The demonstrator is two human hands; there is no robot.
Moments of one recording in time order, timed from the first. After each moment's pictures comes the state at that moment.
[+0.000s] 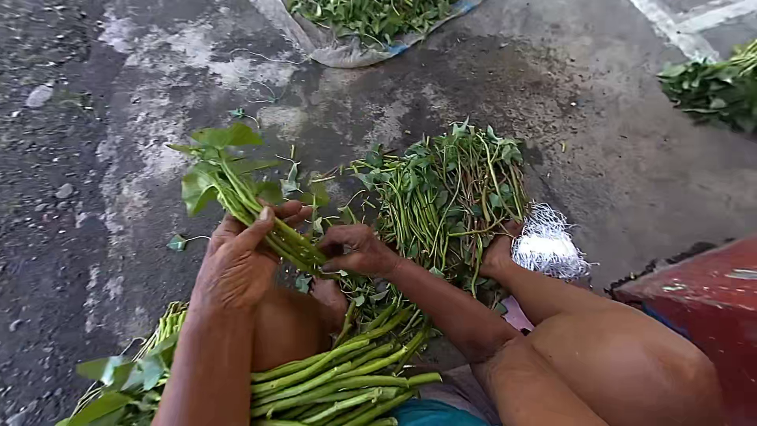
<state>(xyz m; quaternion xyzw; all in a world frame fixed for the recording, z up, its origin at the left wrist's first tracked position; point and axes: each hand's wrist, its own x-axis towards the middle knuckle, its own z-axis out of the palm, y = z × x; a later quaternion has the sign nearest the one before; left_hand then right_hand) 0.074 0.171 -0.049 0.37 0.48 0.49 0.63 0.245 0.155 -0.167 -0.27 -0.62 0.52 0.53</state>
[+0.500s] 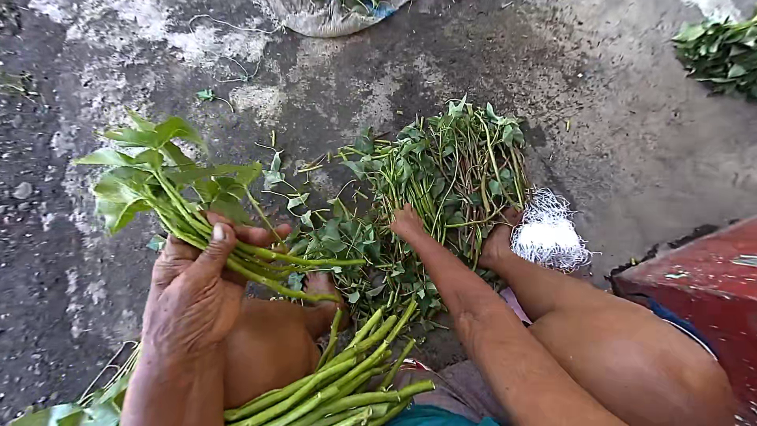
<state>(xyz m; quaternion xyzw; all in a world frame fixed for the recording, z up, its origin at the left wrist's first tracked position) 0.064 0.179 -0.058 0.47 0.47 0.48 0.58 0.339 0.198 -0.343 -0.76 -0.47 0.45 -0.02</state>
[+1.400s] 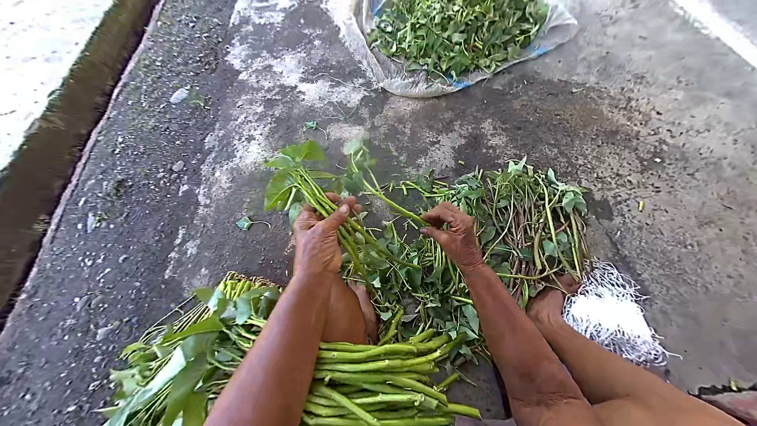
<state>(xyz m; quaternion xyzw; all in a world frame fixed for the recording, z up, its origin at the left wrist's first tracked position) 0.093 0.186 -0.057 0.30 0.54 0.59 0.52 0.318 0.197 -0.194 -0.45 -0.64 0.28 0.55</state>
